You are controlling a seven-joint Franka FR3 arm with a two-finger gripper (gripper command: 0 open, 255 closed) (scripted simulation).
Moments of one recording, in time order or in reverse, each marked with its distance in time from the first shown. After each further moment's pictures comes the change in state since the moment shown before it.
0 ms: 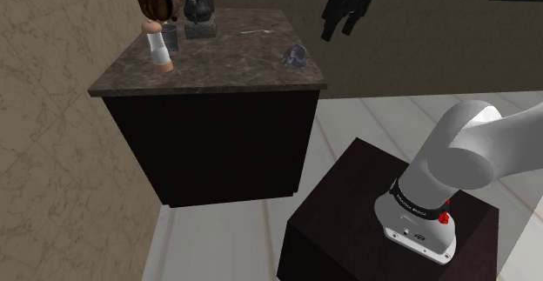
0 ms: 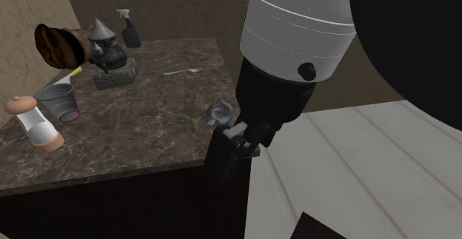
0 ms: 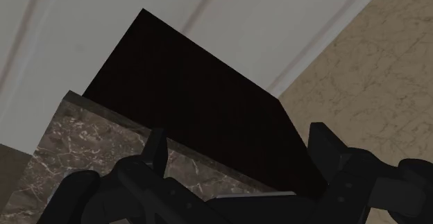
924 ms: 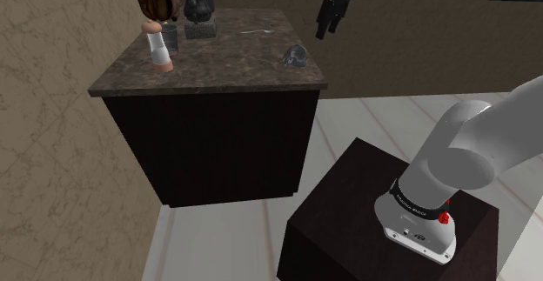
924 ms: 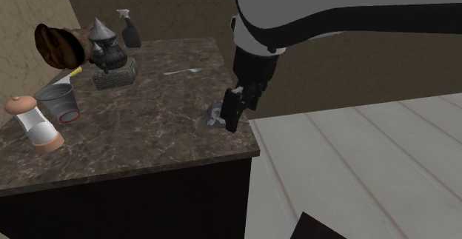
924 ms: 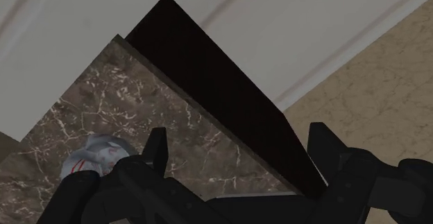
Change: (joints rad) arm 0.009 0.345 -0.247 0.153 -0.072 0.129 -0.391
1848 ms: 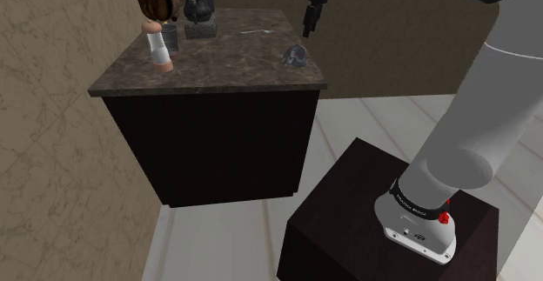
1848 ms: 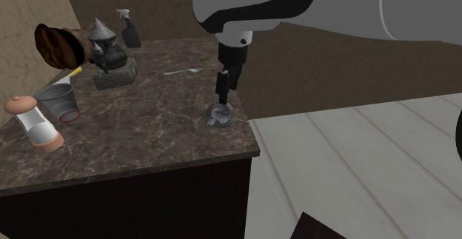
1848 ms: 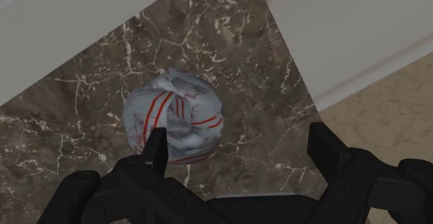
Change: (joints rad) arm -0.015 0.587 -0.186 0.482 0.156 -0.005 -0.470
